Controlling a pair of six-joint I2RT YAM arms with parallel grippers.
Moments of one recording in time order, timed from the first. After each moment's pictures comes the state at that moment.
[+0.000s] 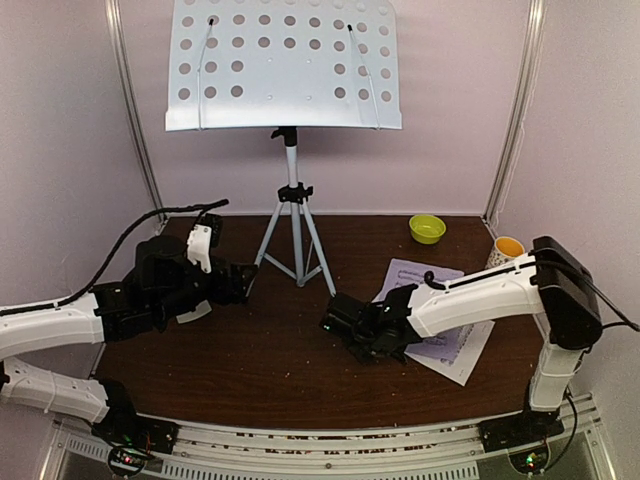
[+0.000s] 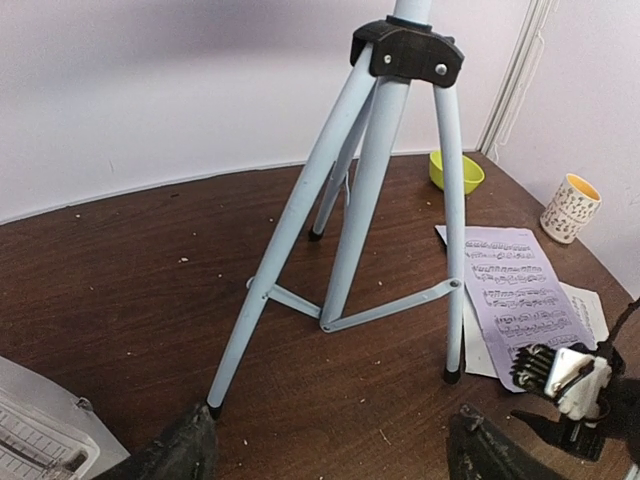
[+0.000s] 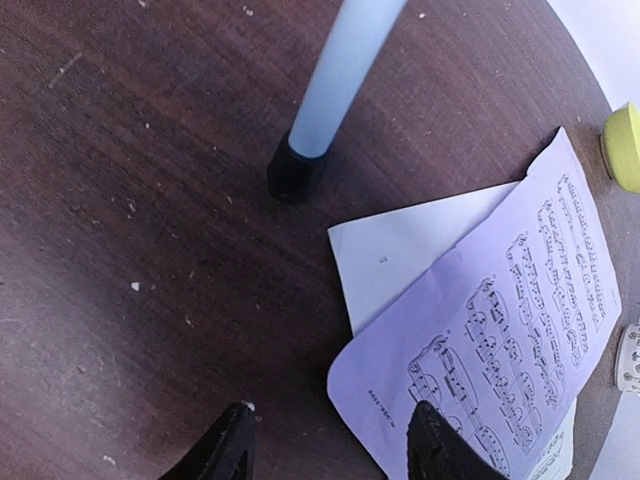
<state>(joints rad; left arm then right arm) -0.85 1.03 0.65 0.06 -0.30 -0.30 1.15 1.85 1.18 -0.57 0.60 0.32</state>
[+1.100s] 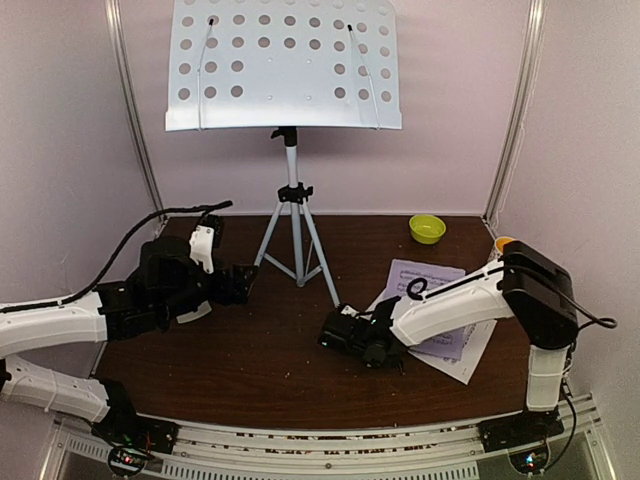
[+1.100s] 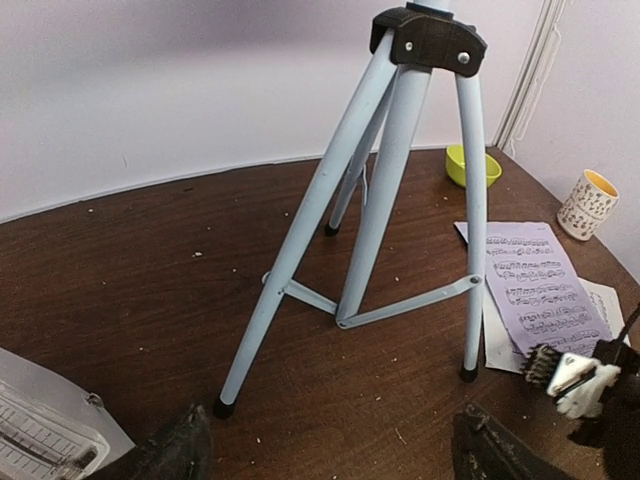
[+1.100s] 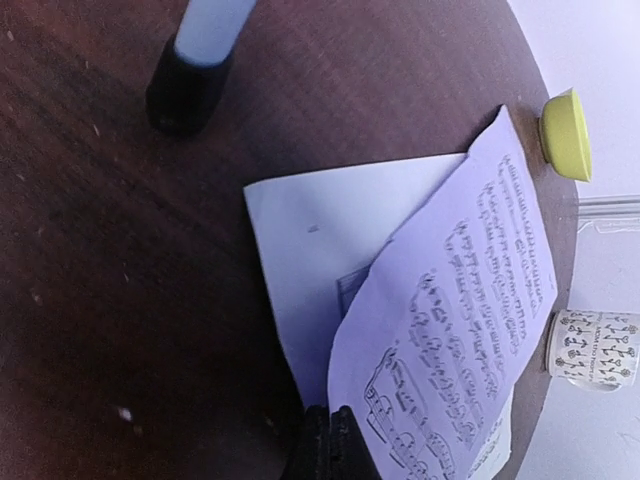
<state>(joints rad) -0.85 1.06 0.66 0.05 -0.34 -0.29 1.14 1.97 1.18 -0.63 0.79 0.29</state>
